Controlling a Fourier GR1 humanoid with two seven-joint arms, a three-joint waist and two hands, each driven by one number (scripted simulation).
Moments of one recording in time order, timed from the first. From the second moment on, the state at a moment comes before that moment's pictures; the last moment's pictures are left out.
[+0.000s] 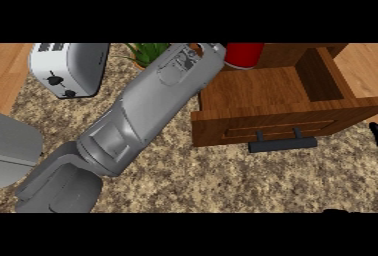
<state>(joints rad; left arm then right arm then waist) -1.49 0.00 -0.46 -0.46 0.43 0.61 0.08 0.16 -0.05 -0.27 -2.14 -0.10 0.20 0.15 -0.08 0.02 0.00</state>
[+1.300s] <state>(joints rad) -1.42 0.00 -0.62 -0.34 0.53 0.75 -0.06 0.10 -0.06 -0.24 -2.13 -0.08 0.20 0.16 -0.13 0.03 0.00</state>
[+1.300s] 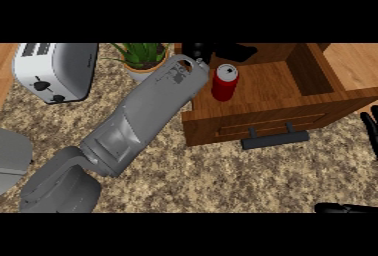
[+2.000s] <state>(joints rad) -1.41 0.00 -0.60 -0.38 0.64 0.79 -0.10 0.09 -0.15 -0.19 -2.23 0.14 0.21 0.08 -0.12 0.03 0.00</state>
